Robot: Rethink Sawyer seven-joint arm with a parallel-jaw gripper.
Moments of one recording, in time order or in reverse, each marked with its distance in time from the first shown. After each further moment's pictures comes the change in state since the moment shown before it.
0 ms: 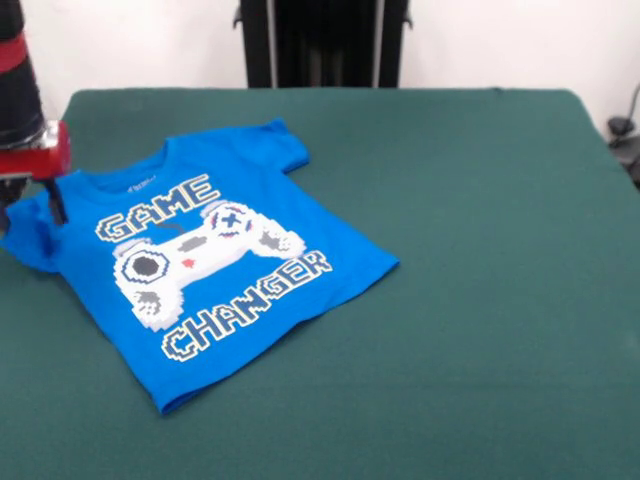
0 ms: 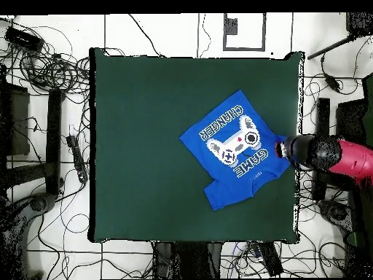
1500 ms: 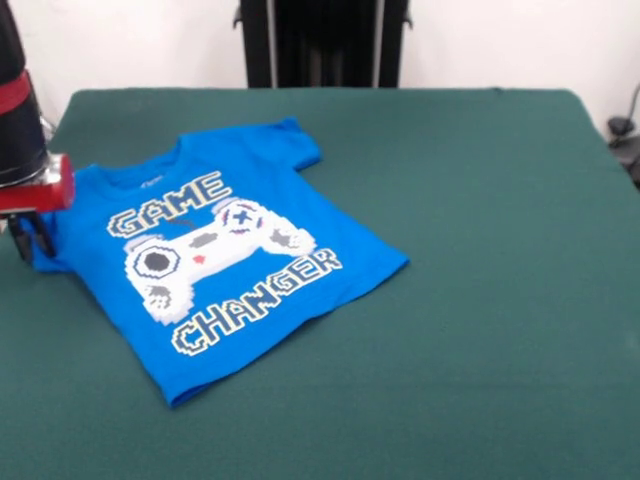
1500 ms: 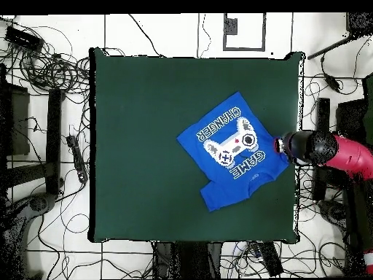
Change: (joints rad) arm -0.008 0.112 0.024 -0.117 -0.014 0.017 0.008
